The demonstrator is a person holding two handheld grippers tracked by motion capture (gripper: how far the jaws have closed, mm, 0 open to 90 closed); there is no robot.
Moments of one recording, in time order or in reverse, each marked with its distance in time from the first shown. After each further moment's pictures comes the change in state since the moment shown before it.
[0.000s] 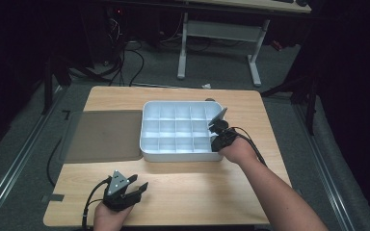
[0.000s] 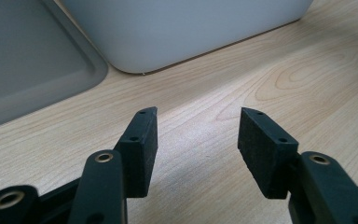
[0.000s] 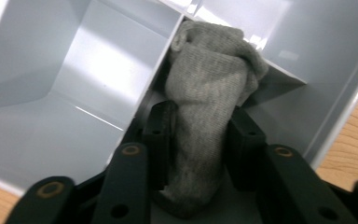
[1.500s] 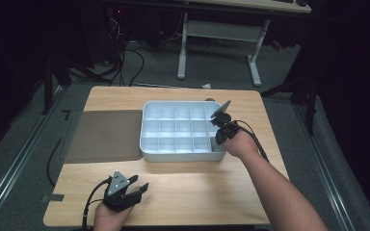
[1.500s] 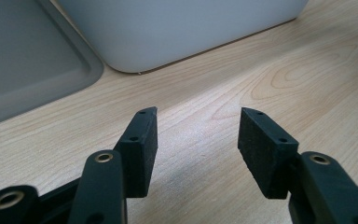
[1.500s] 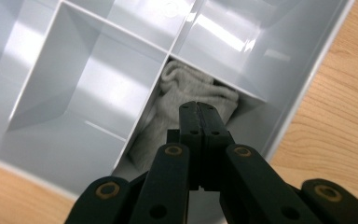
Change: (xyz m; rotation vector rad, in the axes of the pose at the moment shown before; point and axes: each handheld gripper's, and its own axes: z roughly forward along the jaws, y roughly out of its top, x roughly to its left) left arm 0.000 0.000 0.000 0.006 -0.012 0.001; right arm -0.008 0.010 -0.021 -0.035 0.012 0.044
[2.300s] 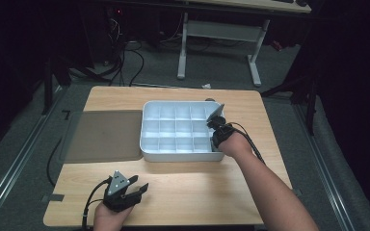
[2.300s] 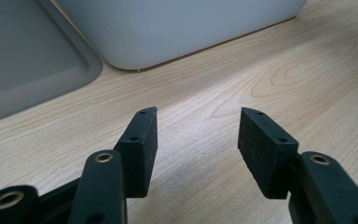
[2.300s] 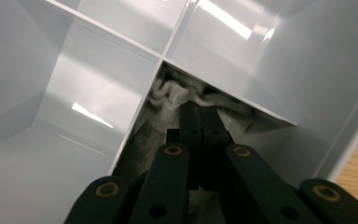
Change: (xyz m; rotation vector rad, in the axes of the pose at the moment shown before) left arm 0.000 -0.001 0.001 0.004 -0.004 0.000; right arm 0.002 0.009 0.031 0.073 -0.023 -0.007
